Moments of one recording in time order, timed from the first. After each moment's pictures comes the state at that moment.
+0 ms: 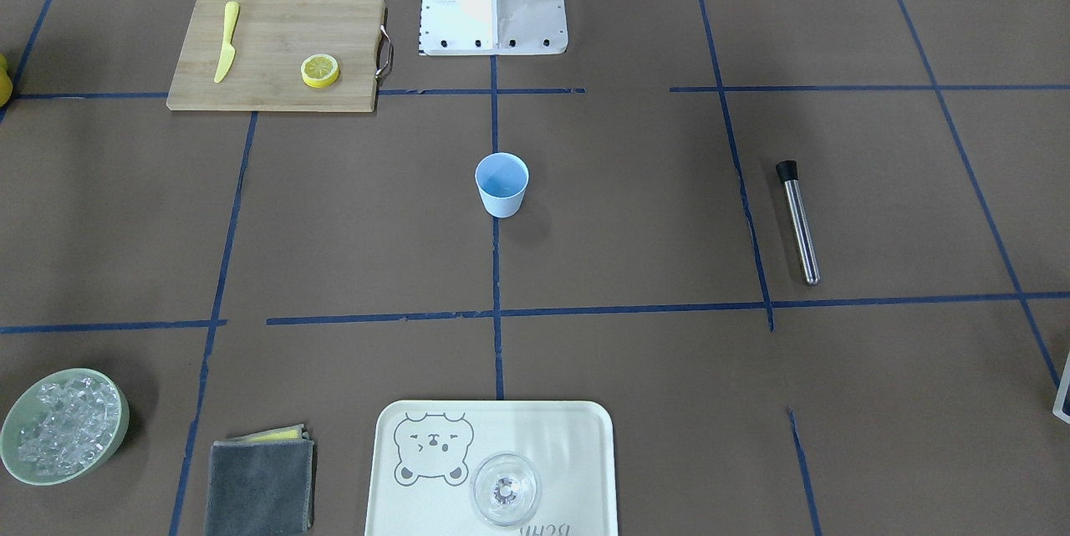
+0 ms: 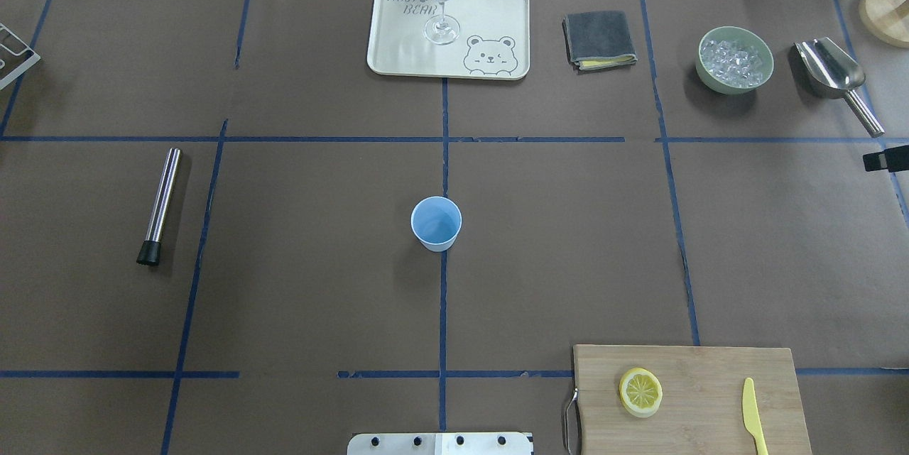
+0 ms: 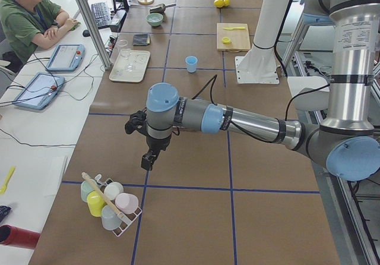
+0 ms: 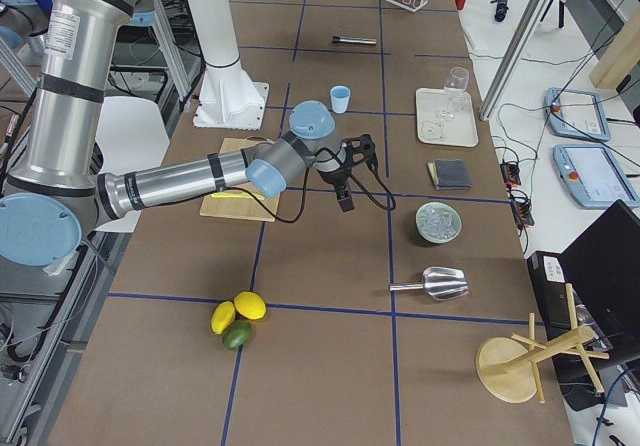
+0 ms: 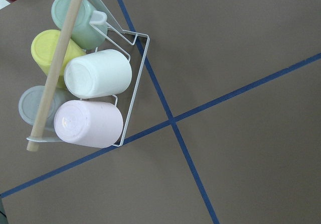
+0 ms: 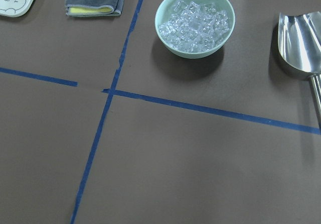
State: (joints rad) left arm -1.61 -1.55 -1.83 -1.56 -2.26 0.30; right arm 1.15 -1.83 2.10 -1.06 2.20 0.63
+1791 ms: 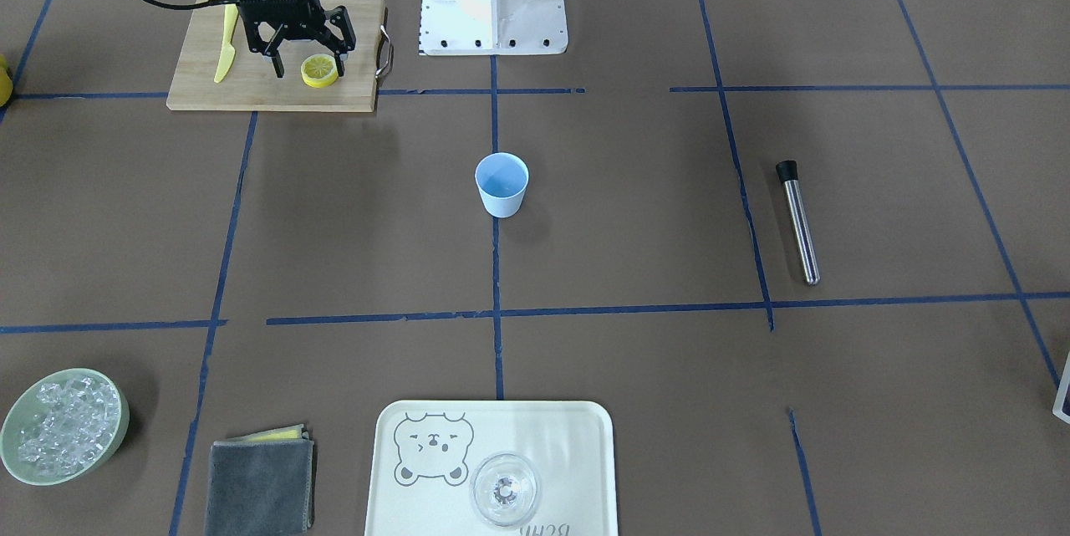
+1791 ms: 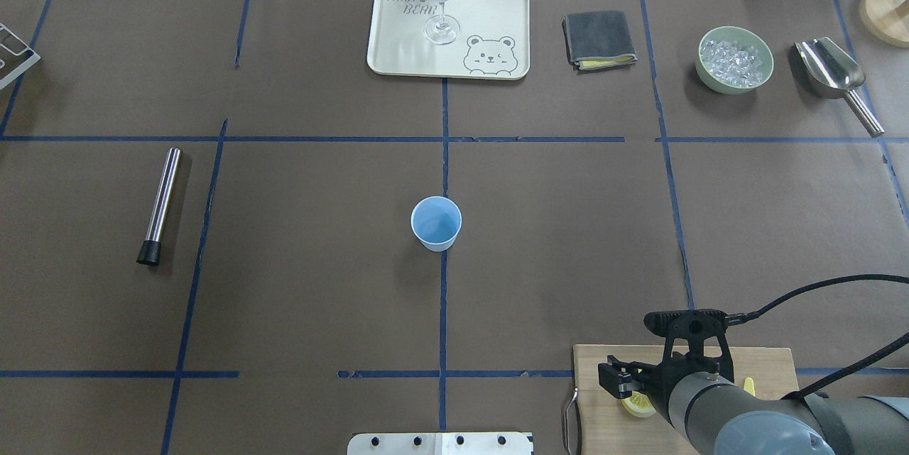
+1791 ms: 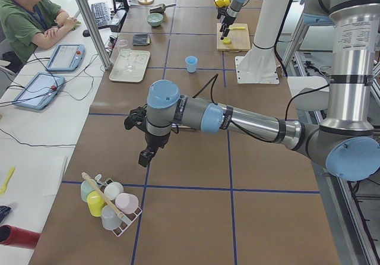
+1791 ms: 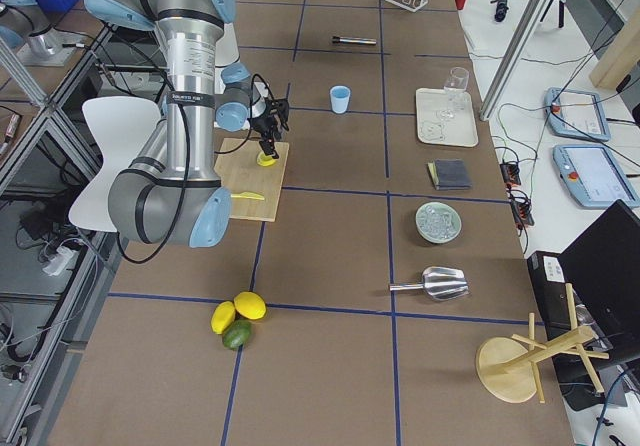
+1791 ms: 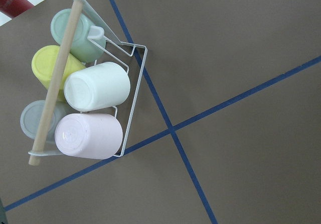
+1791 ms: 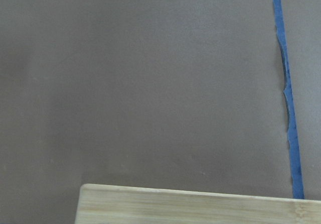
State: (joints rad) left arm -1.61 -1.55 -1.83 -1.61 -2.27 0.30; right arm 0.01 -1.65 2.24 -1.41 1.26 1.53
